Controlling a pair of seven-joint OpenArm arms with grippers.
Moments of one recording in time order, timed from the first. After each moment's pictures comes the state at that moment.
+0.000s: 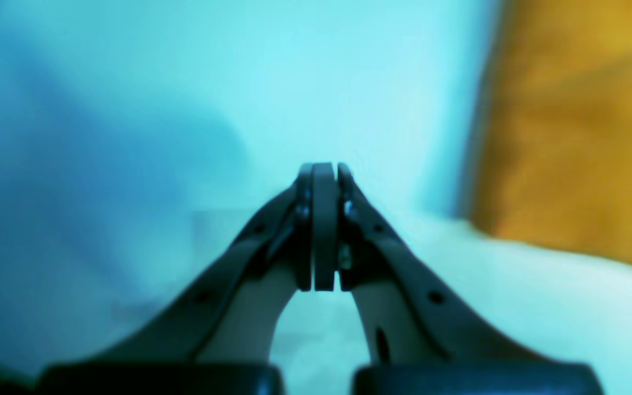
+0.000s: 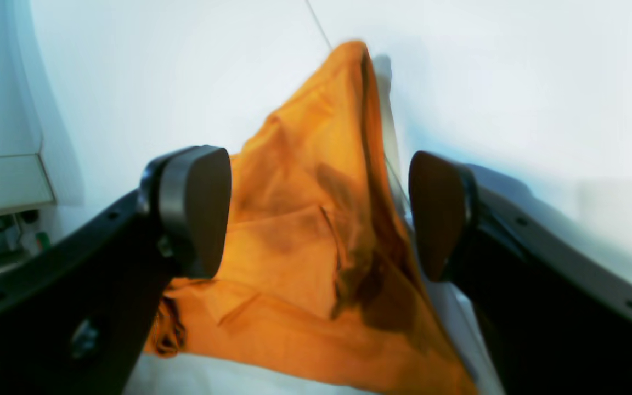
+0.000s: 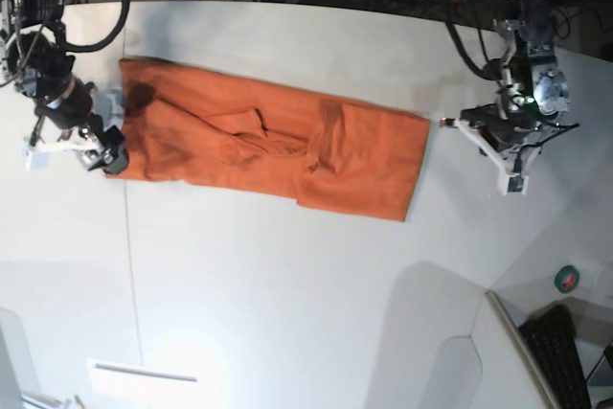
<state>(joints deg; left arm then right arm) 9.3 -13.6 -18.5 86.7 -8.8 -17.2 45.6 -14.1 16.0 7.5 81.4 61.5 -7.1 -30.0</state>
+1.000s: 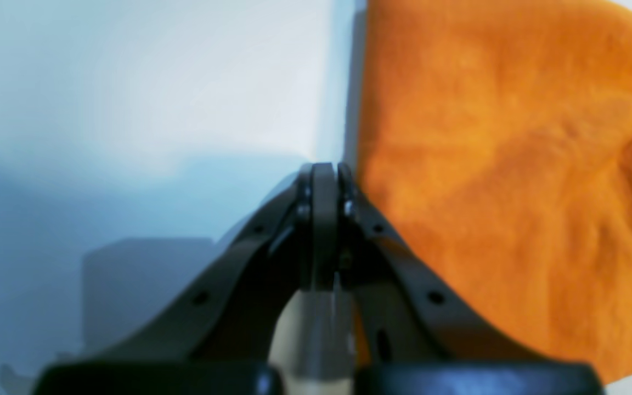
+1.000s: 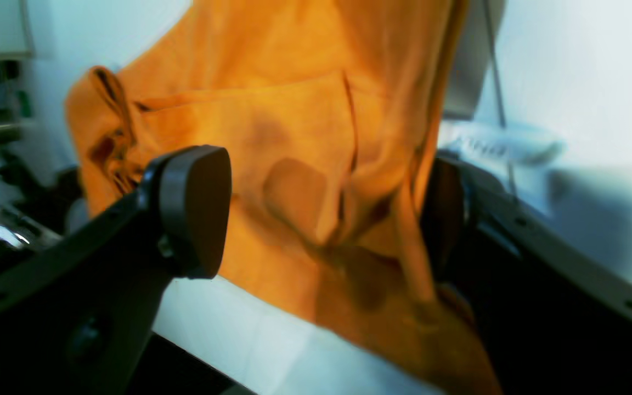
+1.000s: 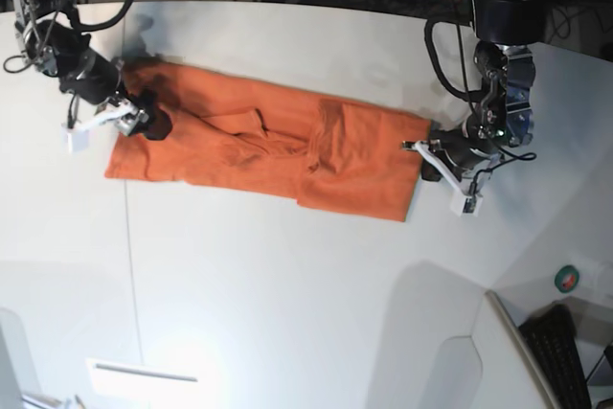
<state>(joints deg) -3.7 -13.5 -7.7 59.6 -12.5 -22.6 28.4 -13.6 17.9 0.1 71.0 62.3 8.8 -32.7</state>
